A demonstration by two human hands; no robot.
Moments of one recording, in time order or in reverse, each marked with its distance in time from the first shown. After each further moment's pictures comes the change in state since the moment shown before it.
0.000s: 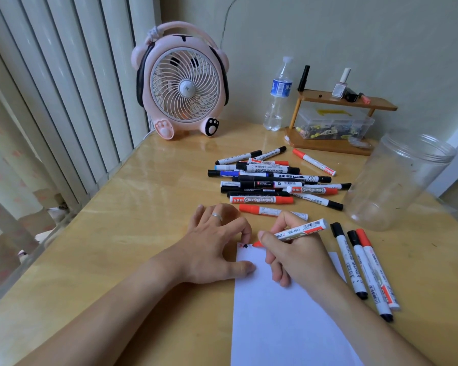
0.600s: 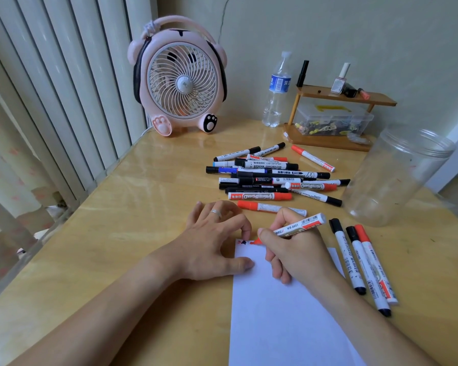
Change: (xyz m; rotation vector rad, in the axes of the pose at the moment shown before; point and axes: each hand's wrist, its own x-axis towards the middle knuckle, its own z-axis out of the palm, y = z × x) left_hand 0.000 -0.001 0.000 -0.017 0.014 0.023; right_hand 0.001 0.001 -0.001 -0.046 0.018 0.003
